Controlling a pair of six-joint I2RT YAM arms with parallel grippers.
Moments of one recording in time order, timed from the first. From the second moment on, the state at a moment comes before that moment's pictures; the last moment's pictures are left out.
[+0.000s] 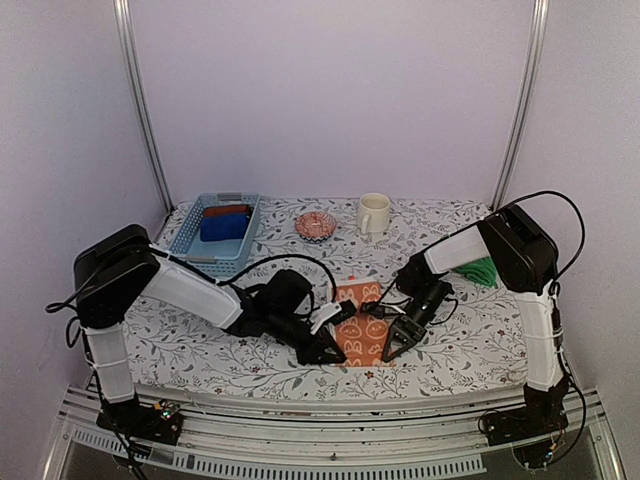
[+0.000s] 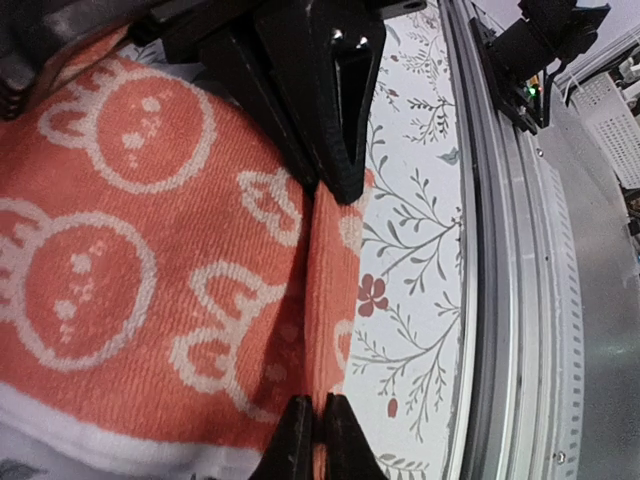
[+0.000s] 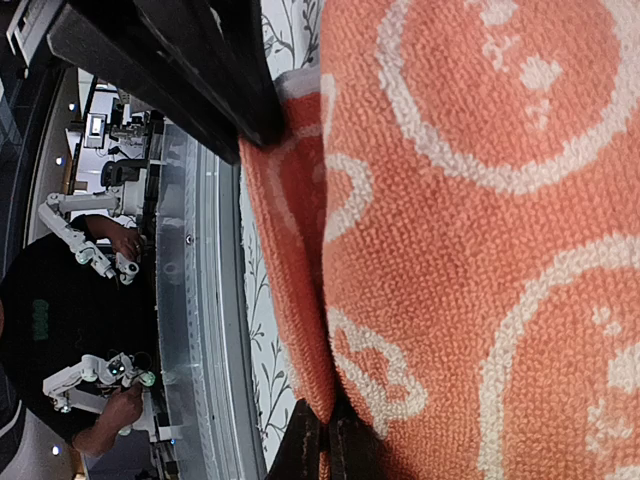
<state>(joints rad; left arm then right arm) -0.95 1.96 0.94 0.21 0.60 -0.07 0.55 2.24 1.32 -1.10 -1.00 -0.84</state>
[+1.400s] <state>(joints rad) -1.20 2.00 1.08 0.11 0.05 0.46 0.54 2.28 1.37 -1.17 -0.99 -0.72</state>
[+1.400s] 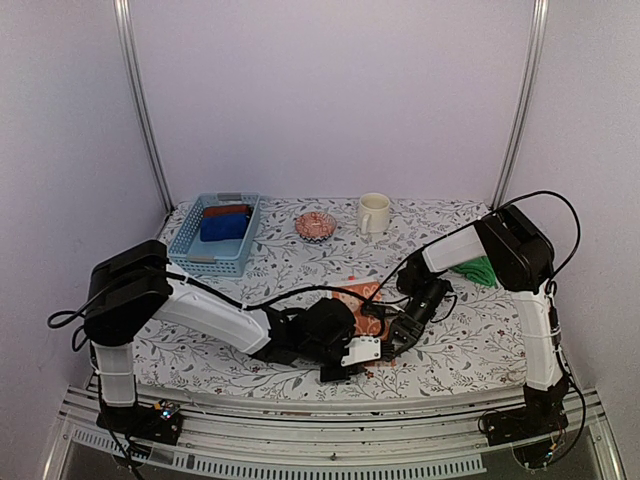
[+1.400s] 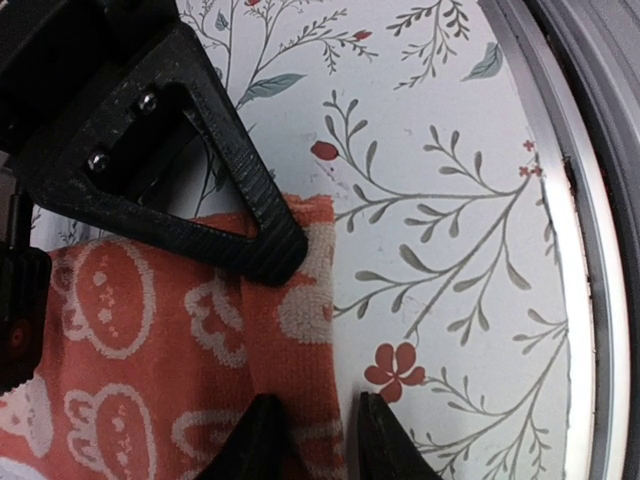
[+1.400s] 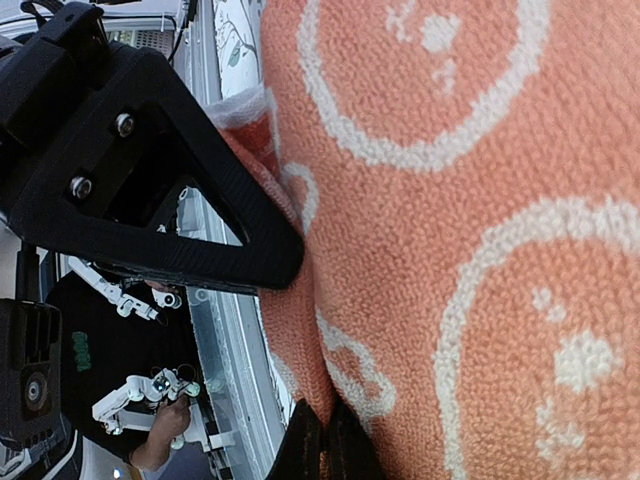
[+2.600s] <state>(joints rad) -1.06 2.12 1.33 -0.25 0.56 0.10 0.53 1.45 0.91 -0.78 -0.63 -0.67</state>
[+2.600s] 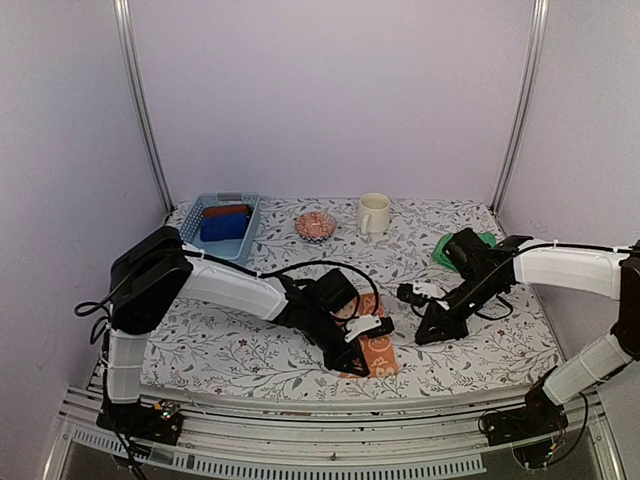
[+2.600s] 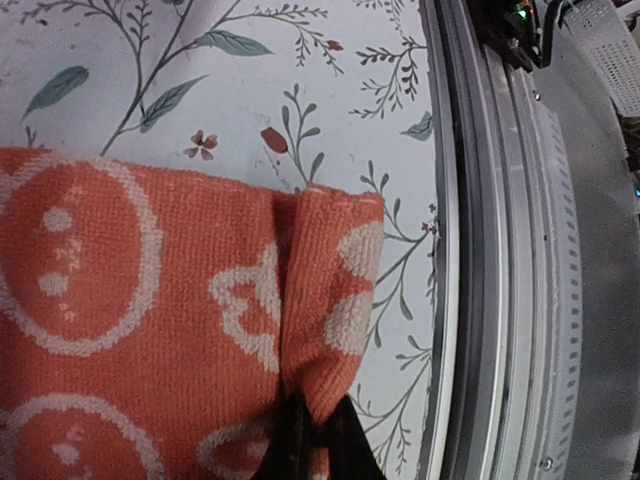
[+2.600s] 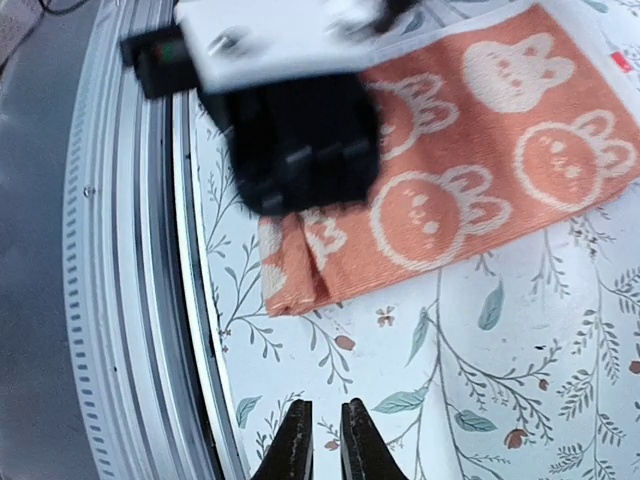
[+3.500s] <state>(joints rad) -0.97 2.17 1.26 -0.08 0.84 -0.22 1.03 1.57 0.80 -0.35 -0.21 -0.62</state>
